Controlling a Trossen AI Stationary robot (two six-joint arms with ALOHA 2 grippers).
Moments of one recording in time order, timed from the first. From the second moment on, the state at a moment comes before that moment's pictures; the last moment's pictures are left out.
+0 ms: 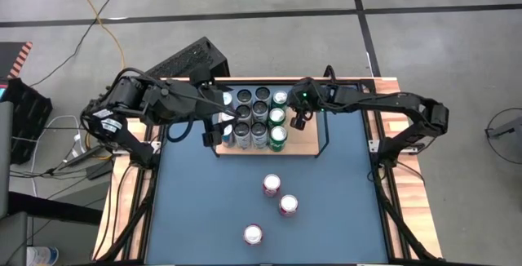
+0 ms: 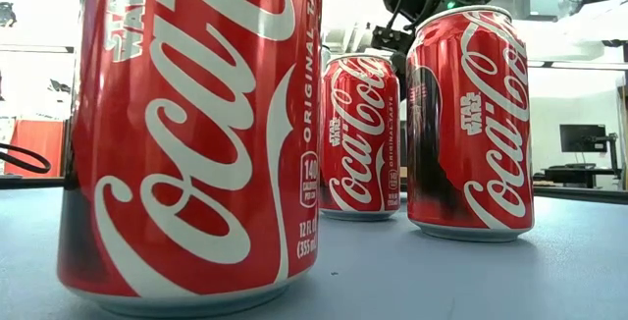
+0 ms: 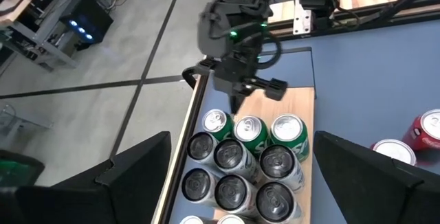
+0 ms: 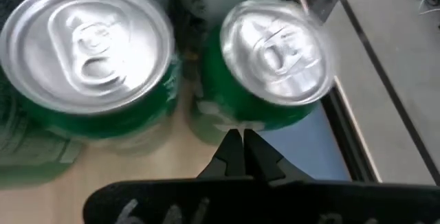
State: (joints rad) left arm -0.17 1.64 2.35 -1.27 -0.57 0.11; right arm -0.37 1.48 1.06 -0.39 0.13 -0.23
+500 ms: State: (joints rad) left arm -0.16 1.64 2.35 -1.27 -0.56 0.11; right arm -0.41 1.46 1.06 -0.37 0.28 -0.25
